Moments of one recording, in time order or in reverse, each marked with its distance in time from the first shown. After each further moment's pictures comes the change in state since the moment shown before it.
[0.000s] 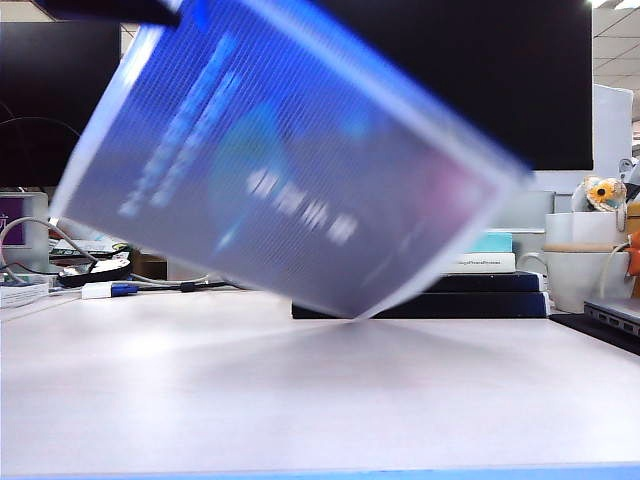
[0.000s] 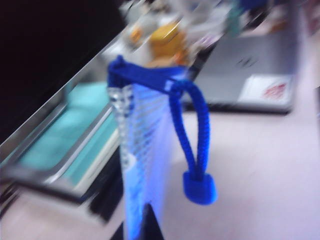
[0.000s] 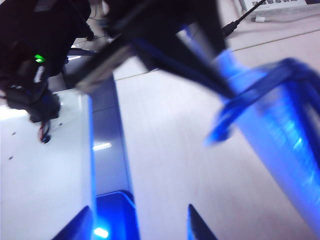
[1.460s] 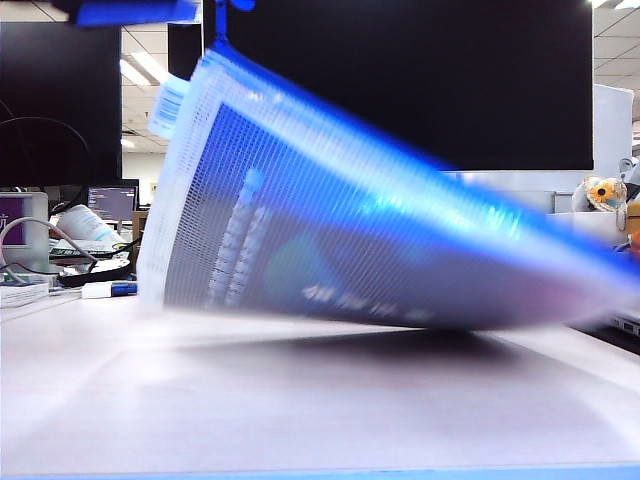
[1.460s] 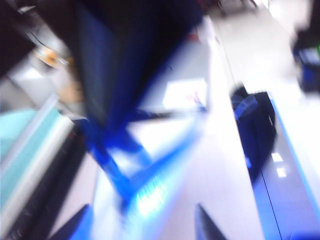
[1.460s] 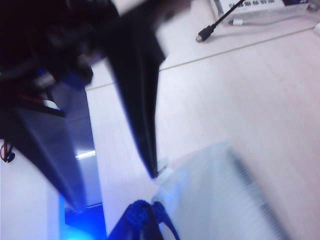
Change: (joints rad) left arm -0.009 0.031 -0.002 -0.197 0.236 0.246; right arm -0.016 0.102 -0.002 0.133 0.022 0.015
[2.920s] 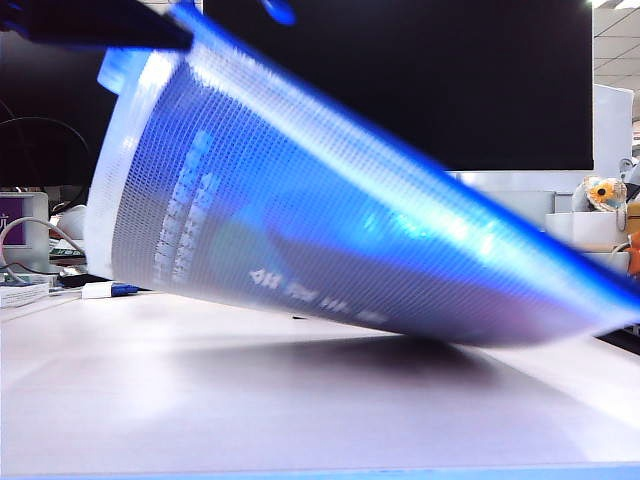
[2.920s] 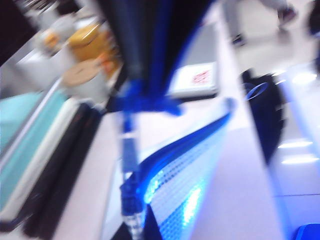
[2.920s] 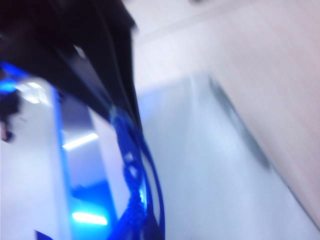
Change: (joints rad) left arm 0.000 0.045 0.000 0.048 -0.062 -0.006; right arm -0.024 -0.013 0.001 -0.135 0.051 0.032
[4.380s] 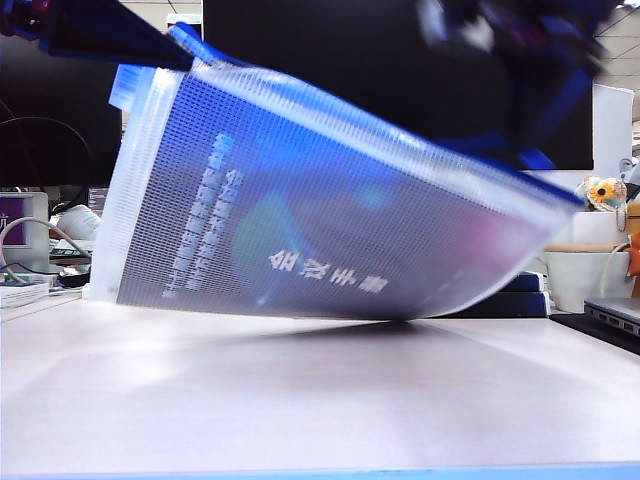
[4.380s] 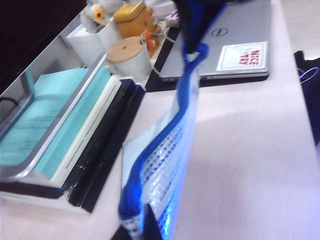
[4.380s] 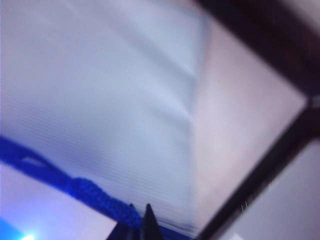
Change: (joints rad) left arm -0.001 -0.002 0.000 0.064 -0.153 -0.048; right arm -0.361 0.000 -0.122 -0.208 0.372 -0.023
